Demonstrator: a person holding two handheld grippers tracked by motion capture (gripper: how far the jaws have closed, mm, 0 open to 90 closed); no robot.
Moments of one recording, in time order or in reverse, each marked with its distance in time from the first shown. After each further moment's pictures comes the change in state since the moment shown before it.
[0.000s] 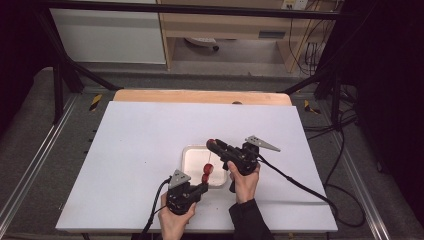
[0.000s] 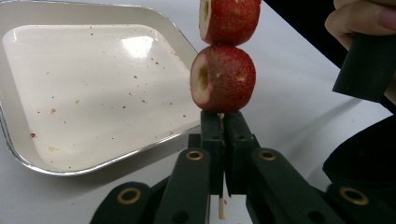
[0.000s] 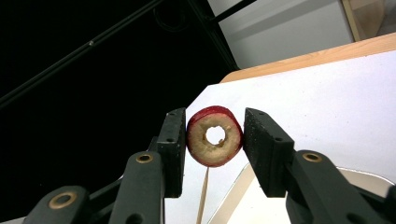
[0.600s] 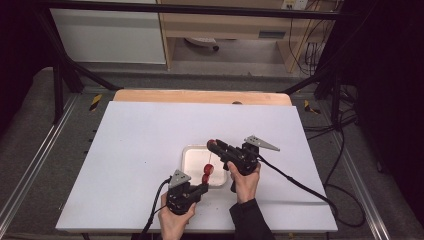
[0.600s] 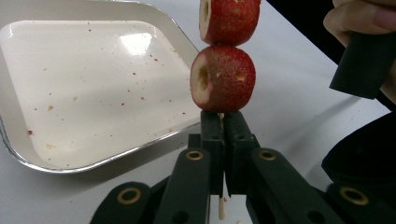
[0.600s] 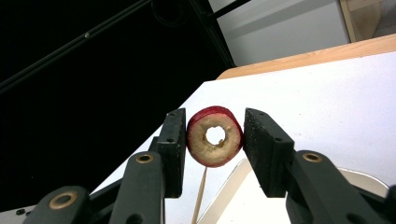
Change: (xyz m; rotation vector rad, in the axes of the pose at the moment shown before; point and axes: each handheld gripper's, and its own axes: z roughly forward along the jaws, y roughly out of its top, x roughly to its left) left arm 0.001 0.000 0.001 0.011 -0.009 -0.005; right arm -0.002 0.000 0.000 0.019 -0.016 -0.035
